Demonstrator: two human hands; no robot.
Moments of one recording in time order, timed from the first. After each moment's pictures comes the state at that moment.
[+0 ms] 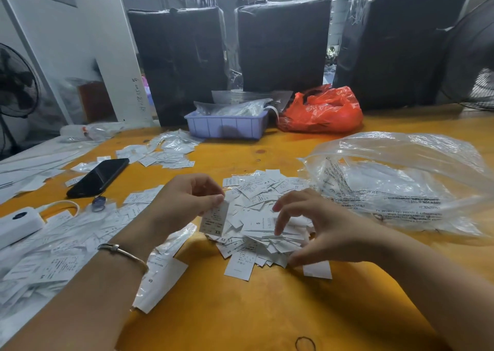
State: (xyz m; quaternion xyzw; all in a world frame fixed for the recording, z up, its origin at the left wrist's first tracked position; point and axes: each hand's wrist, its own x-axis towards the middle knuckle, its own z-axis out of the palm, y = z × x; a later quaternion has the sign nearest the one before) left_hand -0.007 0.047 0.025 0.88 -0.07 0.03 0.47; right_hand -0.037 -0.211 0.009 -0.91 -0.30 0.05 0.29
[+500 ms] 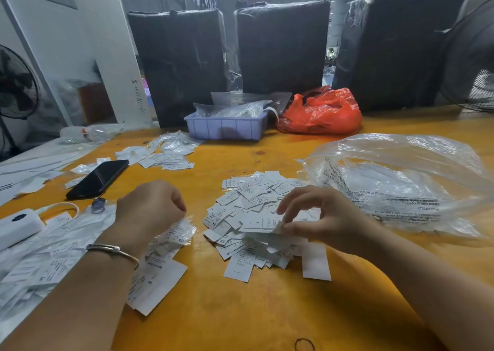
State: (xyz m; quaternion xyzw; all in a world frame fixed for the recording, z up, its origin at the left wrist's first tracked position) left_hand -0.005 0.072 0.032 0.99 0.09 0.07 0.08; right_hand -0.034 -0.212 0.009 -0.86 -0.27 -0.06 0.42
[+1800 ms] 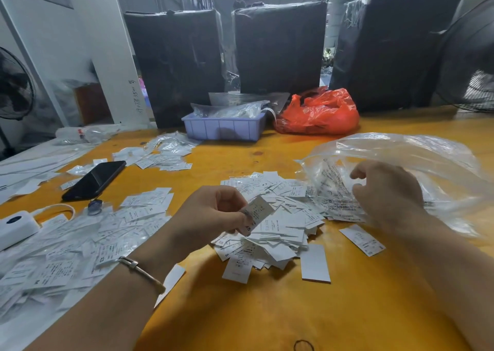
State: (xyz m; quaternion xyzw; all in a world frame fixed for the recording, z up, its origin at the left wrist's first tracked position) left_hand -0.028 0.014 0.023 0.84 -0.17 -0.03 0.51; right_hand -0.005 -0.271 0.010 -0.95 0.10 -0.26 0.15
